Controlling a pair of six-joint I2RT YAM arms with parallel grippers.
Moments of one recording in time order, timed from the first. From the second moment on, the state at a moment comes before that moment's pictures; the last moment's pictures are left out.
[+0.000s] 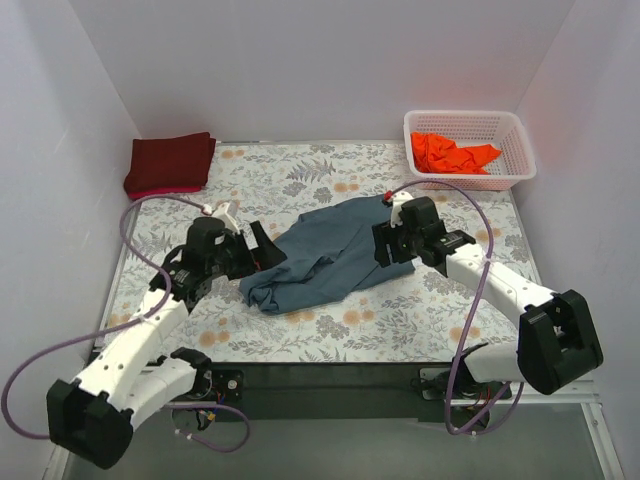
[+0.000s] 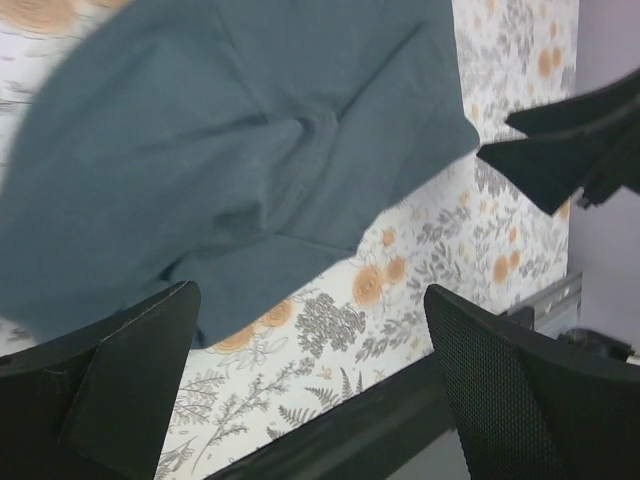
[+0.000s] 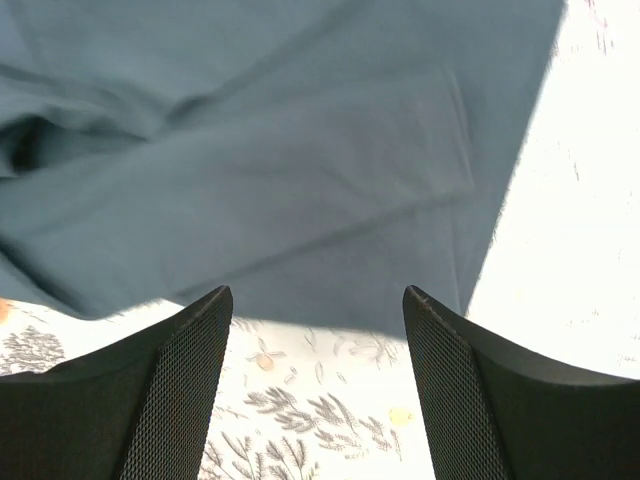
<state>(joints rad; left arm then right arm) -0.36 0.90 0.72 -0.43 0.25 -0.68 0.51 1.32 0.86 -0.33 -0.08 0.08</state>
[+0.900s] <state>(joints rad) -1.06 1.79 1.23 -0.48 -0.46 -0.46 0.20 1.30 0.69 -0.22 -0.30 0.20</state>
